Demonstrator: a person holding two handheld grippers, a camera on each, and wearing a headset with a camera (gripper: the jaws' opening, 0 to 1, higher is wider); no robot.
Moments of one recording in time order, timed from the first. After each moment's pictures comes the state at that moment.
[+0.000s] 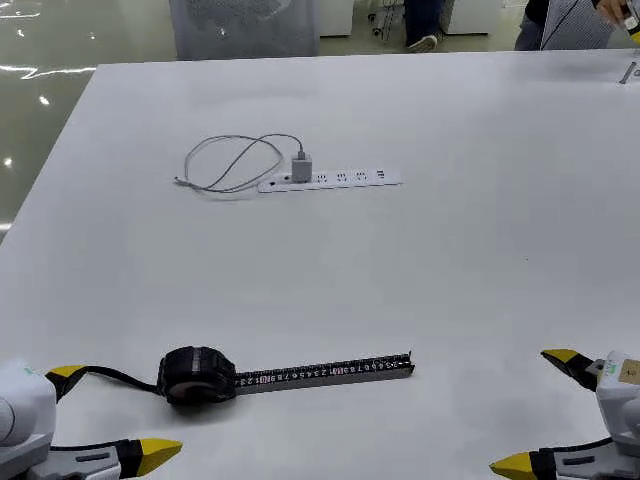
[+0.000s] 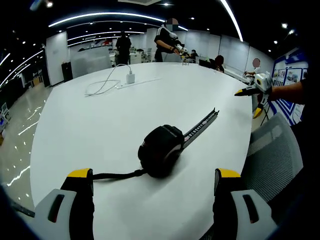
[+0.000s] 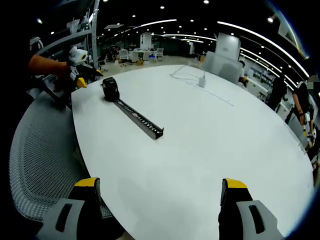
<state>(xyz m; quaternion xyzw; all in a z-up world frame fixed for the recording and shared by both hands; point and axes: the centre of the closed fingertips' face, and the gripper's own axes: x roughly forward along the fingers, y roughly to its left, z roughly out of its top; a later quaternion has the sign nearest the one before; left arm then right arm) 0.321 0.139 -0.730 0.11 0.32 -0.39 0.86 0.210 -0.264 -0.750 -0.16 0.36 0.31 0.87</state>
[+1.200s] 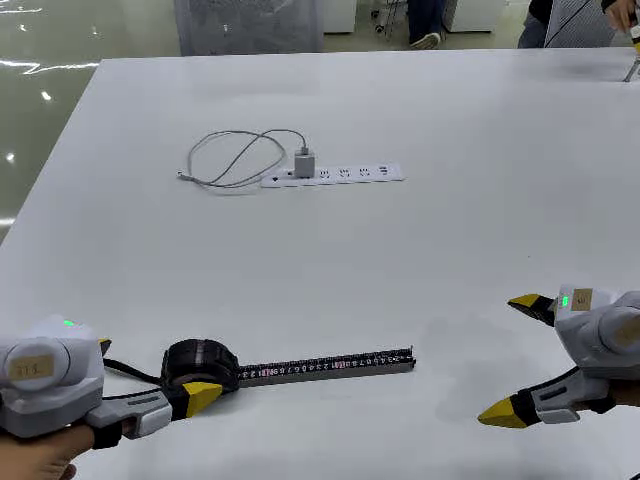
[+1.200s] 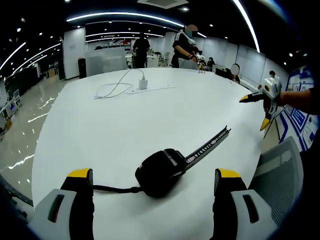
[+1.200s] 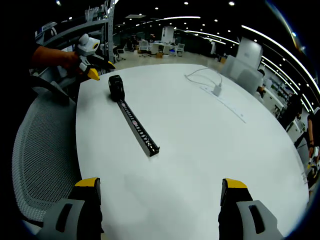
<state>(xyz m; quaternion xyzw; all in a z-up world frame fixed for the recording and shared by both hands) 0.342 0.115 -0.717 0.10 0.31 -0.32 0.89 0.261 -0.249 -0.728 -0.21 0.37 0.37 0.83</state>
